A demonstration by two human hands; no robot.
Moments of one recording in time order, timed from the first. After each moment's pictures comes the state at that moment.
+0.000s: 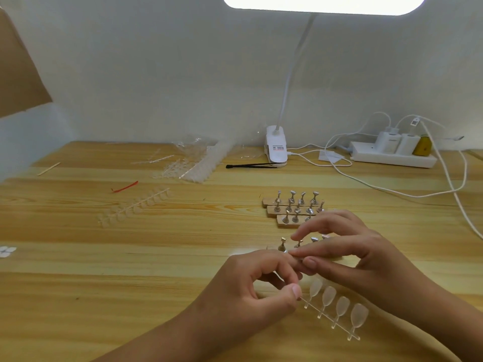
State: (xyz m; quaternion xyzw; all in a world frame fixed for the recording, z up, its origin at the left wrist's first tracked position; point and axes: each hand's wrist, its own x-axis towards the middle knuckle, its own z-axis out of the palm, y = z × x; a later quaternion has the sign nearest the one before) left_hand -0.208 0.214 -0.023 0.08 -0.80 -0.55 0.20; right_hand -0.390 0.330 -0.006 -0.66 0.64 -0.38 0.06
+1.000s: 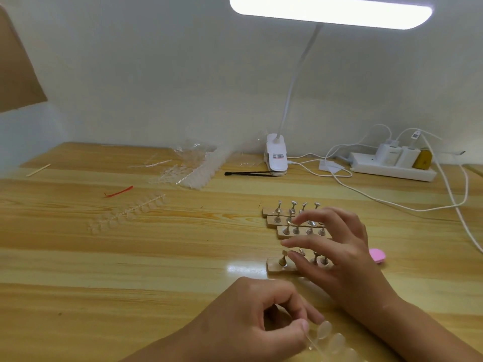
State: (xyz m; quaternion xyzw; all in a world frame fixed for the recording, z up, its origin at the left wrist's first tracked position) left_hand -0.213 0.210 -0.028 0.05 -0.82 -0.56 0.10; right_hand -0.390 0.297 -0.032 -0.63 0.68 -0.34 -0.17
